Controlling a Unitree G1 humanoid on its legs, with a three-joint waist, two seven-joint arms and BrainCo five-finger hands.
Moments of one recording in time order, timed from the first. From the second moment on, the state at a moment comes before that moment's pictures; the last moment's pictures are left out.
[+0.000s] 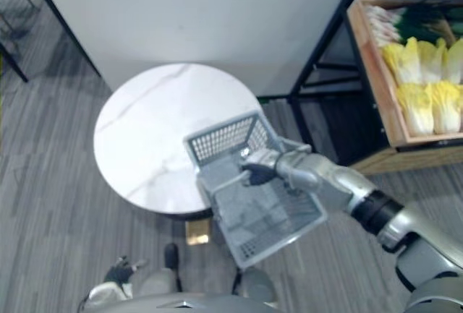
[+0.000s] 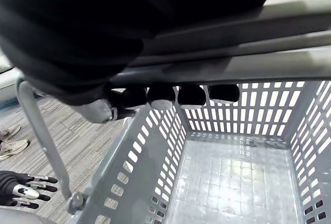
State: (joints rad) left arm 0.08 0.16 0.13 1.12 -0.13 -0.14 0.07; right arm -0.57 -0.94 0.83 0.13 -0.39 -0.35 0.26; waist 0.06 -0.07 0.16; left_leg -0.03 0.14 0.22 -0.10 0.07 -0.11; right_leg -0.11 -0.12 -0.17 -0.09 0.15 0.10
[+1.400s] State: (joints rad) left arm 0.11 0.20 0.03 1.18 0.02 -0.10 0.03; right arm -0.22 -0.99 0.53 -0.03 -0.51 -0.38 0.17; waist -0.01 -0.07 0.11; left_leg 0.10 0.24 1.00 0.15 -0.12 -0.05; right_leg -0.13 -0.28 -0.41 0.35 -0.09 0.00
